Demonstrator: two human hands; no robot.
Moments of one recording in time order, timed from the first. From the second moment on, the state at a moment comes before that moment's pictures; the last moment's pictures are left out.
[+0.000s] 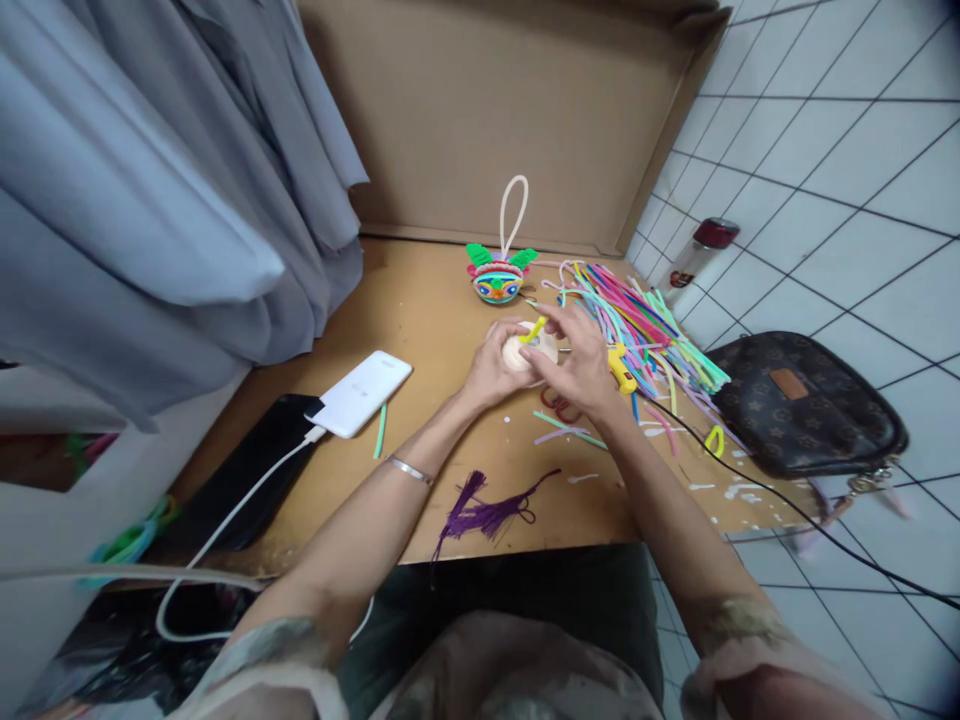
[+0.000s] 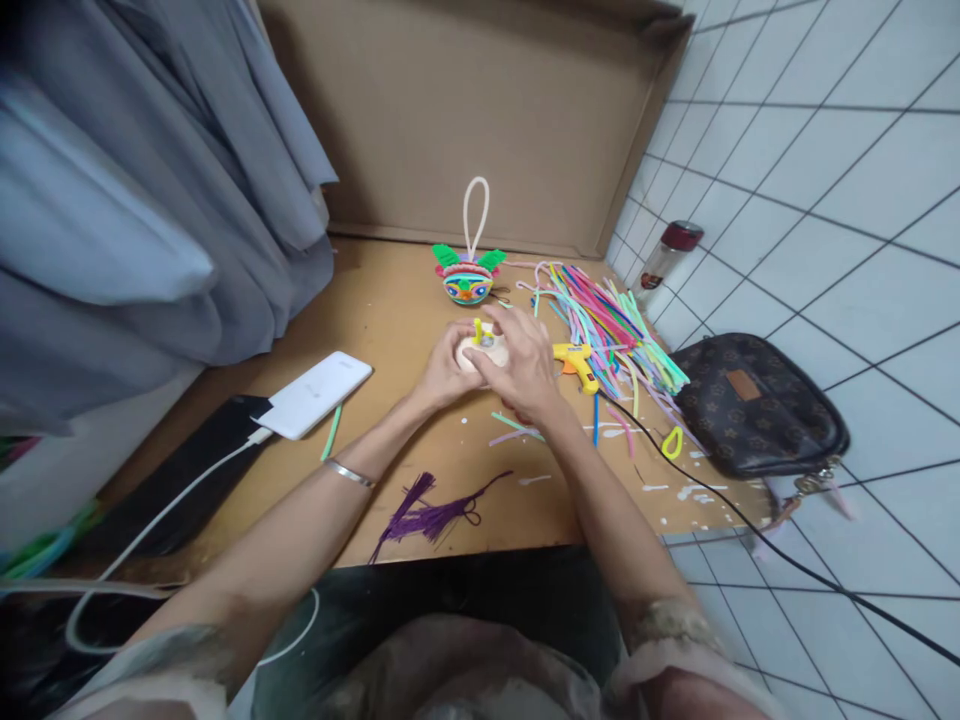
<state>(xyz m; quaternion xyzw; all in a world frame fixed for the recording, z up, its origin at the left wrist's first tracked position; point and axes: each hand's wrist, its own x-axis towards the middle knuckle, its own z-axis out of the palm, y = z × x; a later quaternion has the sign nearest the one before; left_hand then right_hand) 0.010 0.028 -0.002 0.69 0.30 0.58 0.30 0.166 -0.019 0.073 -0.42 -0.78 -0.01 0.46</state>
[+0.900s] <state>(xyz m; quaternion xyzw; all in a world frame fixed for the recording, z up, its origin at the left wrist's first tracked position) 0.004 0.027 0.005 0.72 0.31 0.54 0.30 0.174 0.000 0.052 -0.52 -0.61 0.21 0.55</state>
